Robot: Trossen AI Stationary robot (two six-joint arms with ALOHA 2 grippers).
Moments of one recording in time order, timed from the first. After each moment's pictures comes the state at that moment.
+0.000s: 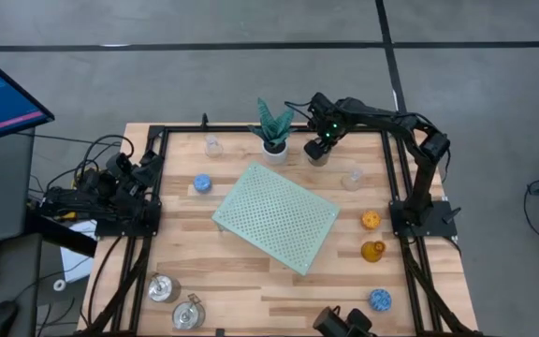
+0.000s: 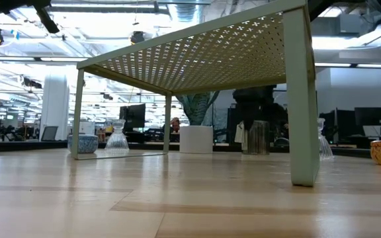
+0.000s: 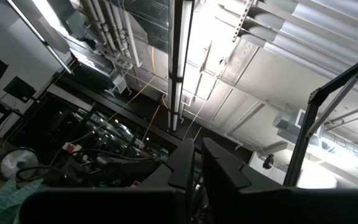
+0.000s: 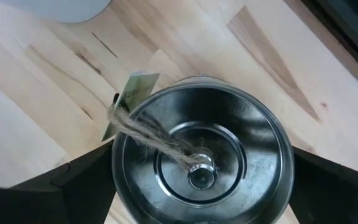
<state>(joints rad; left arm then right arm) -0.10 0.02 0.15 0.57 -0.35 -0.33 -0.72 1.86 1.37 -0.89 -0.10 0.07</state>
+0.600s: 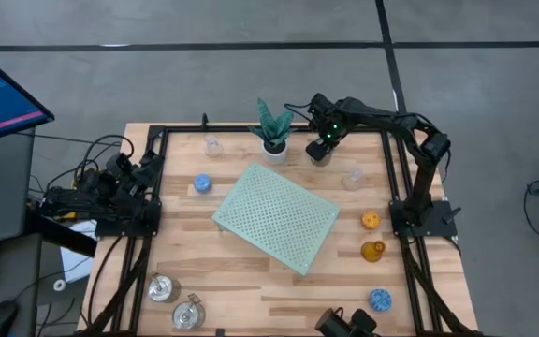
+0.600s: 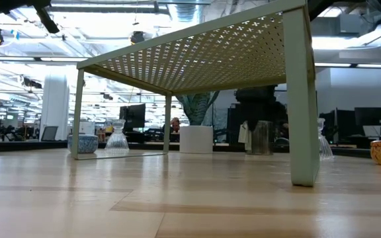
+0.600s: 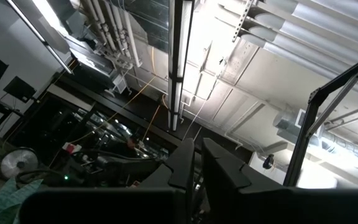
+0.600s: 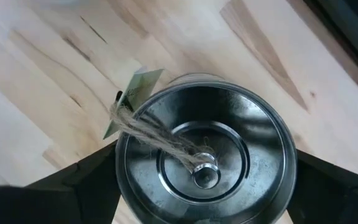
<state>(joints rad) -0.10 0.02 0.15 0.57 -0.35 -0.33 -0.72 1.86 1.37 -0.94 -0.05 0.04</state>
